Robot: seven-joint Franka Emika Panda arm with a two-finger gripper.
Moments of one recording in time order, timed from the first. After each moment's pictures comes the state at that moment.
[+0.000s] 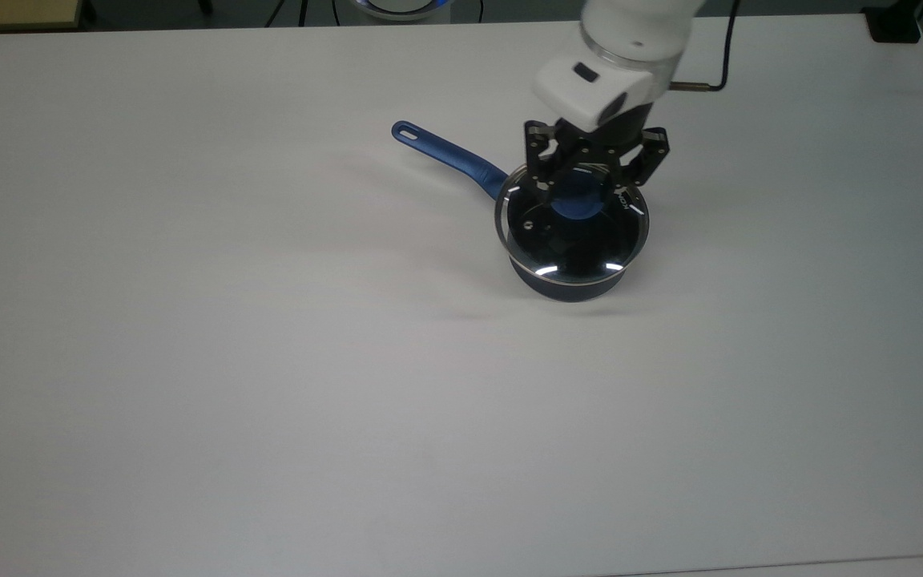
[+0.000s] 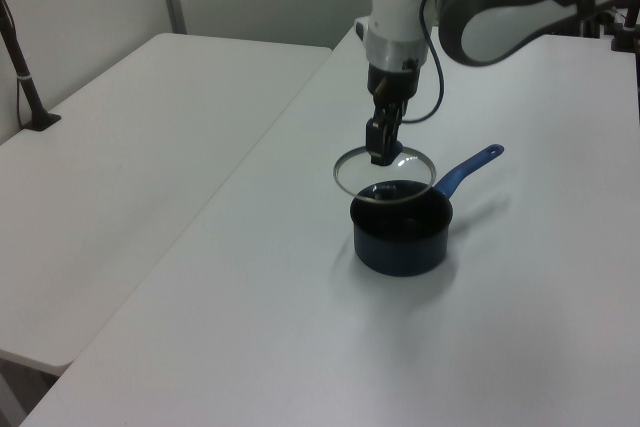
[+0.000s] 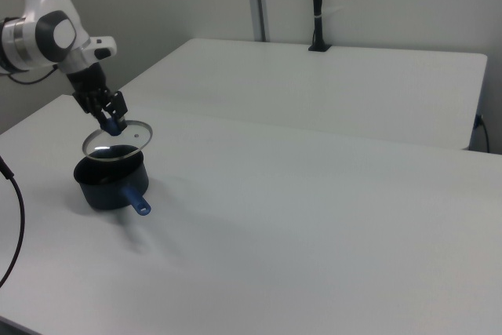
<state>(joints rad) 0.57 0.33 -0.19 -1.55 -0.08 1.98 0.40</state>
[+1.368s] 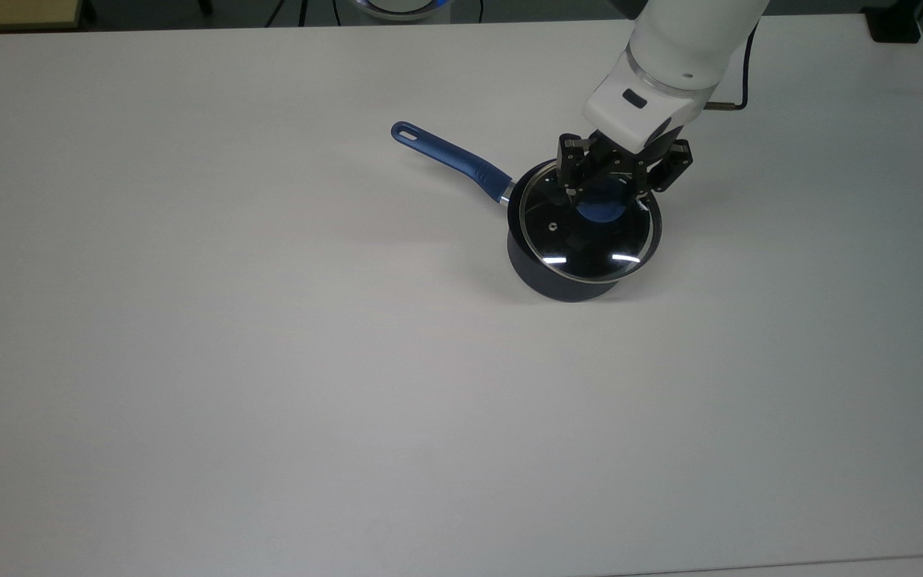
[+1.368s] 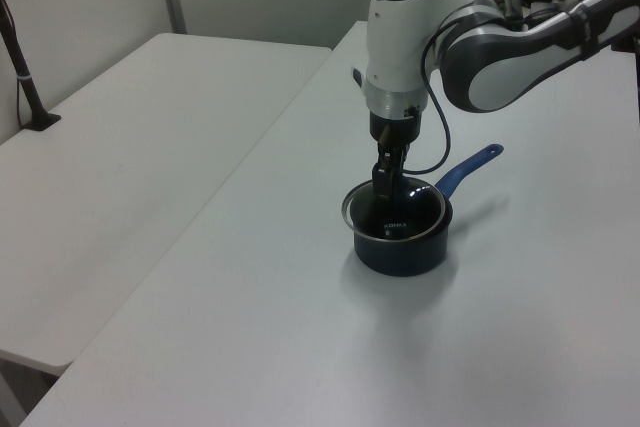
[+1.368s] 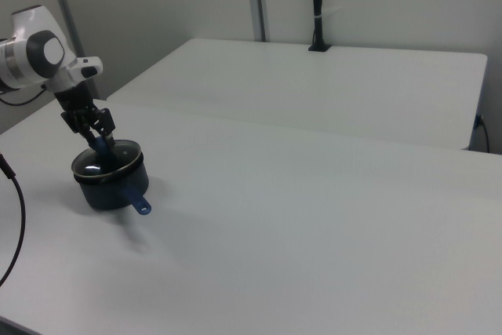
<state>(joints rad) 0.59 0.37 -0.13 -1.58 -0.14 1.98 0.45</state>
